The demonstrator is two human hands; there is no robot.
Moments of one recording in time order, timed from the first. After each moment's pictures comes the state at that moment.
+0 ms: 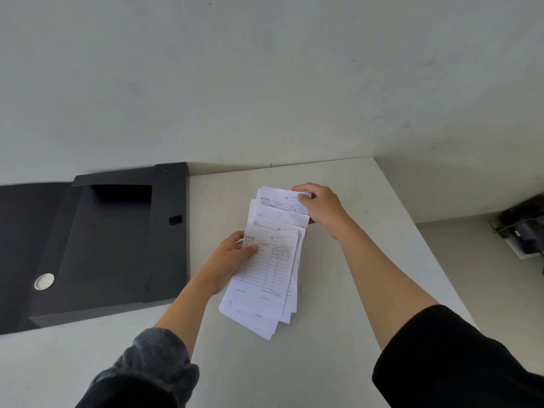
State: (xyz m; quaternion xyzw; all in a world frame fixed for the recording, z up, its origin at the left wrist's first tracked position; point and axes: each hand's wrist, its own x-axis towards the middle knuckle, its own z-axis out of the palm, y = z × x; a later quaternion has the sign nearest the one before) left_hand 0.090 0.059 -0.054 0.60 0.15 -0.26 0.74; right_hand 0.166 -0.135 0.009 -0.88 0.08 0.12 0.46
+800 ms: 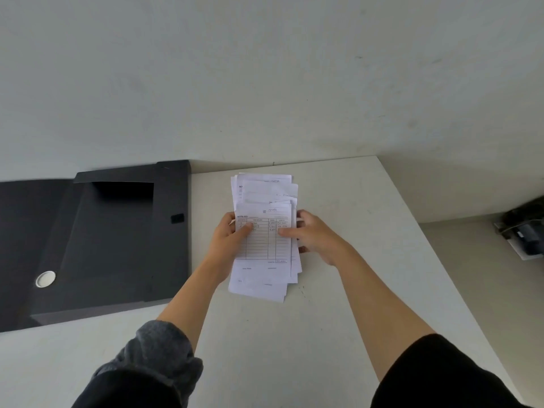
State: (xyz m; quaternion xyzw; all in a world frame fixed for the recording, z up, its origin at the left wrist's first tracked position) left_hand 0.108 0.055 -0.044 0.64 0.18 -0.13 0.73; right_hand 0.135 -0.123 -0.011 -0.78 0.12 0.29 0.54
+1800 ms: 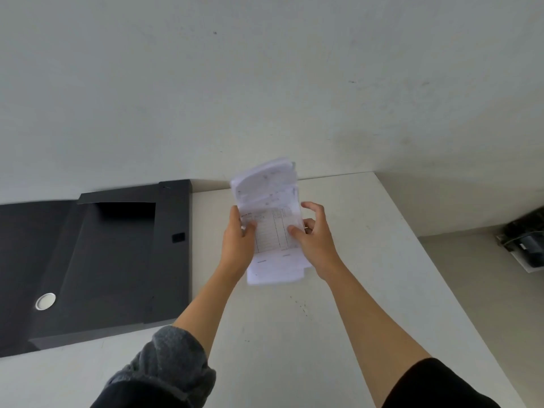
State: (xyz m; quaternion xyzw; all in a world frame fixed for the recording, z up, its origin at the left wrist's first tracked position) left_hand 0.127 0.034 -0.019 0.76 0.12 0.00 0.64; right_hand 0.135 -0.115 -0.011 -0.81 0.11 0.07 0.57
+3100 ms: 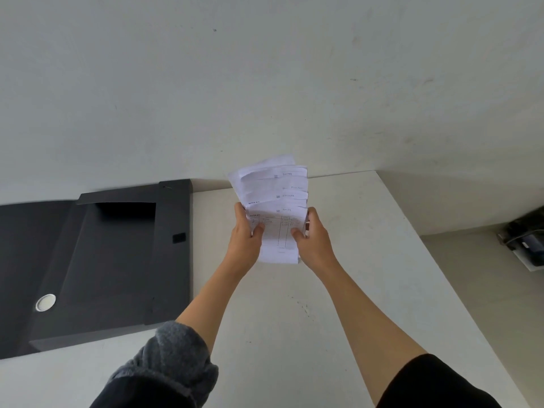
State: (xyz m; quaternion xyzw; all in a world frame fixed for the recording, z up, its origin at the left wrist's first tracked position) left_hand 0.130 0.034 -0.022 0.78 0.04 -0.03 0.63; right_hand 0.139 -0.110 -0.022 -0.85 0.07 0.05 0.53
